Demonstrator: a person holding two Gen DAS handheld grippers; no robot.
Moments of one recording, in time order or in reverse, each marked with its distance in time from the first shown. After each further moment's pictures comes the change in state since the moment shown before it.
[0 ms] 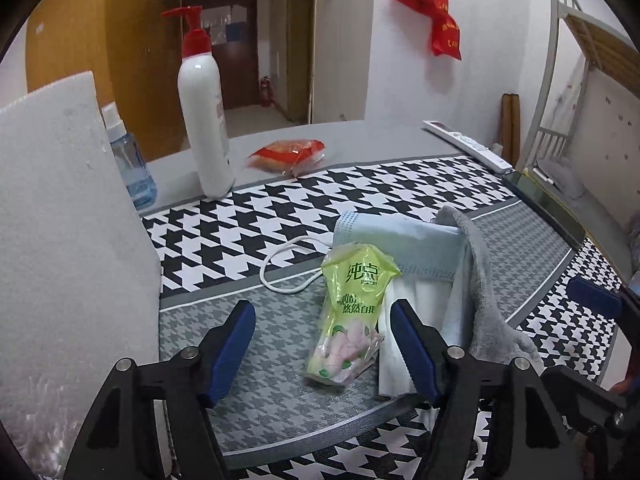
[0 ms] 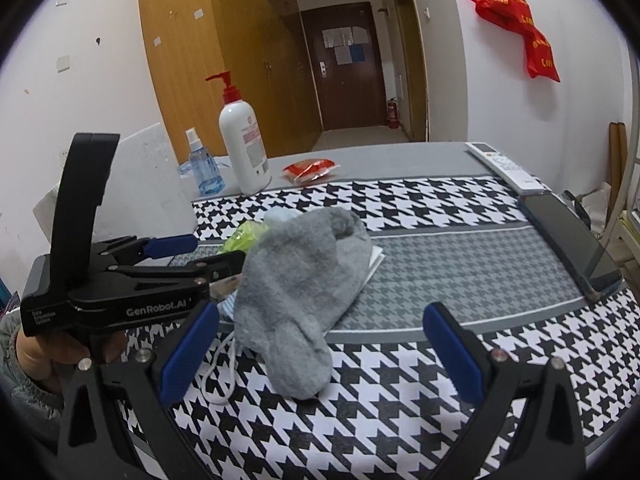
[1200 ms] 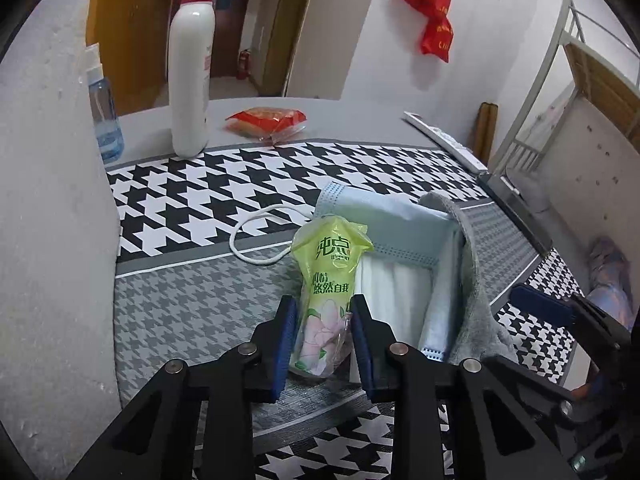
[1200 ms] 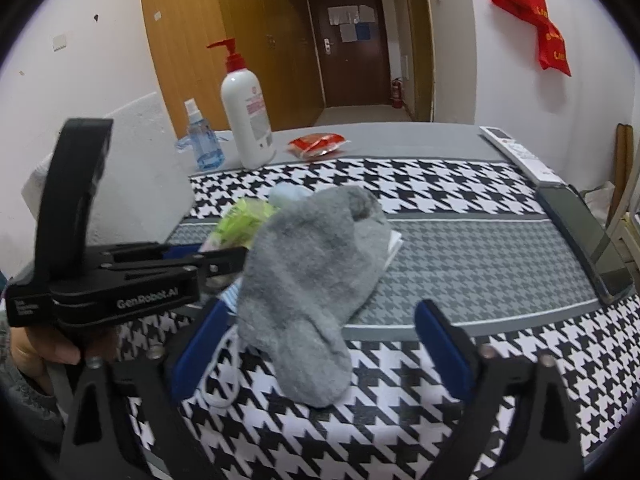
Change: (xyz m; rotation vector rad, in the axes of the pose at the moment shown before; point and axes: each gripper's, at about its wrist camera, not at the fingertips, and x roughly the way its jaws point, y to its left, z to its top) left arm 0.007 0.014 -0.007 -0.098 0.069 -0.181; right arm 0.023 0.013 0.006 -0.021 0.089 0.011
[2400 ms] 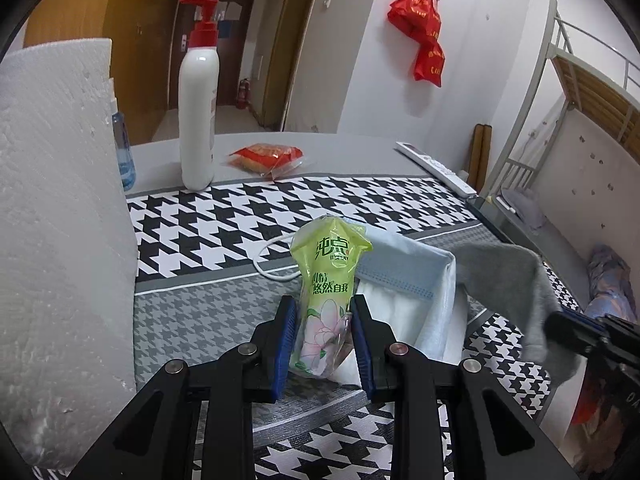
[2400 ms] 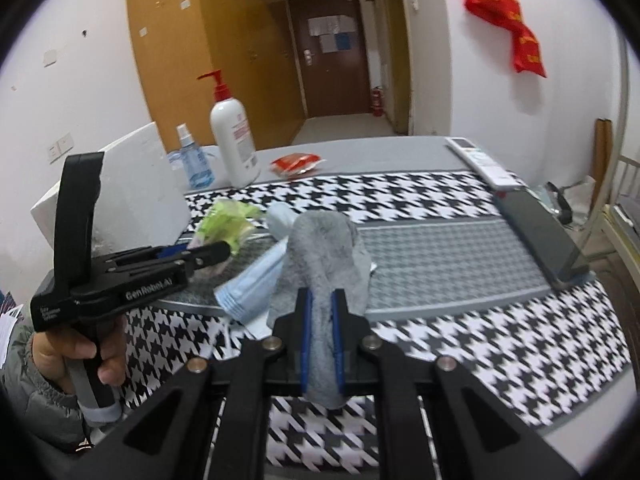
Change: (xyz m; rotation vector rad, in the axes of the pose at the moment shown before) left arm -0.026 -0.008 -0.004 0.018 -0.115 0.005; right arm -0.061 -0.010 -0.010 0.054 -0.053 -0.100
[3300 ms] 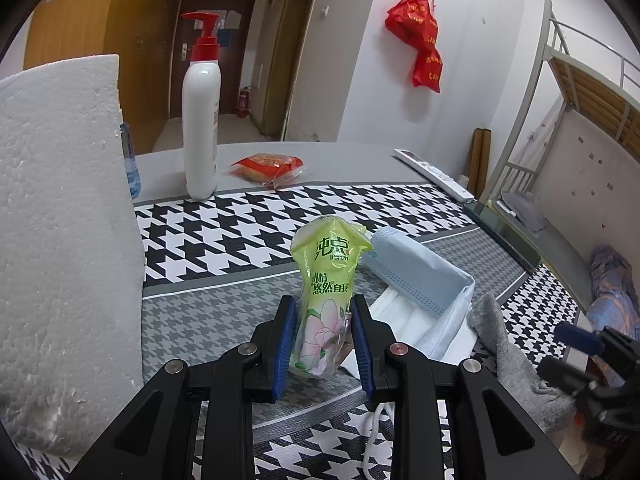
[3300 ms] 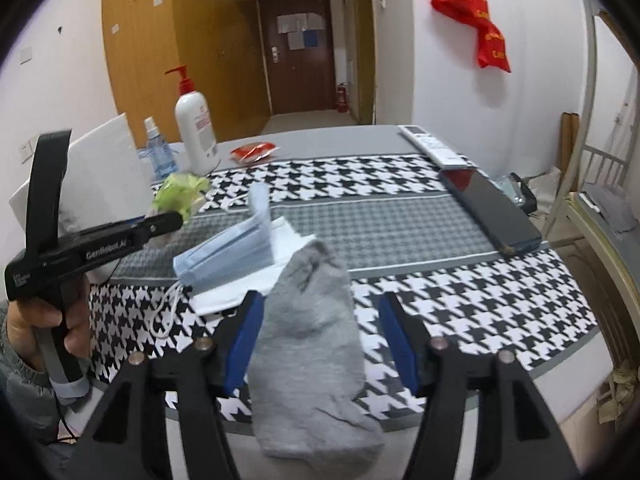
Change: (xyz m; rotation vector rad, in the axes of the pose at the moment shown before) left arm -0.008 -0.003 -0.002 0.010 -0.028 0.008; right arm -0.003 -0.007 -0.022 -0.015 0.043 -0.106
